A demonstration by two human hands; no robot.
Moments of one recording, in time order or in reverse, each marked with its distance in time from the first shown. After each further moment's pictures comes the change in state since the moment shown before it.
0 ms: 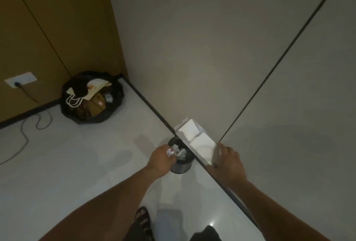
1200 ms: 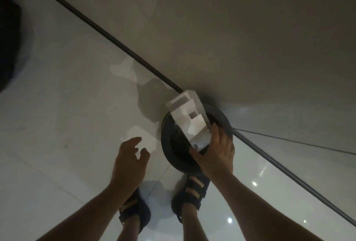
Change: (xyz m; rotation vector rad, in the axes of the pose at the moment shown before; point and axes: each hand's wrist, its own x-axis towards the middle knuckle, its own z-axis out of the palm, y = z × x) left_hand 0.435 -0.327 0.152 0.136 -0.087 -0.145; right_hand 0.335 0.105 0.459 0.071 -0.115 0.406
